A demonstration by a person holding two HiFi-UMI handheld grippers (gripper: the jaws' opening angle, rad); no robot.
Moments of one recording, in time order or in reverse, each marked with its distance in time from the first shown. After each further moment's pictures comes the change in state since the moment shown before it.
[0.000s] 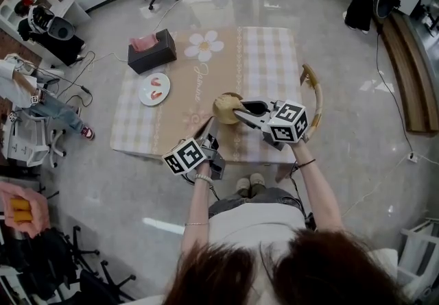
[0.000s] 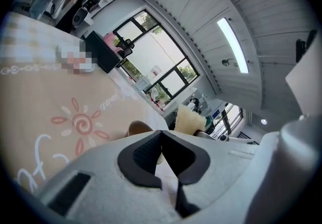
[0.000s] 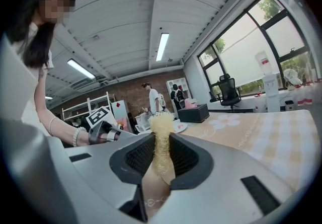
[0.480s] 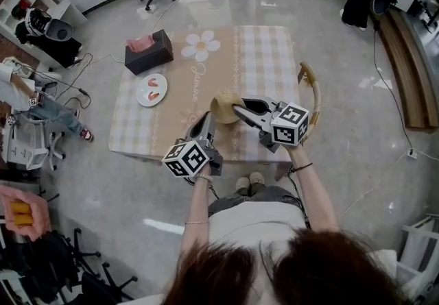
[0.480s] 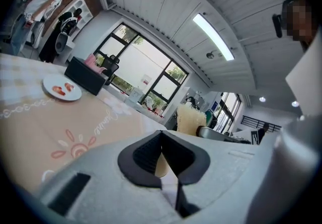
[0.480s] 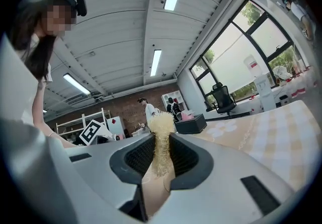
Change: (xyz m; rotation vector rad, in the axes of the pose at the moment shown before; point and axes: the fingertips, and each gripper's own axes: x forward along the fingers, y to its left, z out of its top) left arm -0.001 -0.017 0.018 0.247 -0.083 0.001; right arm -0.013 -0.001 0.018 0.087 -0.183 -0.039
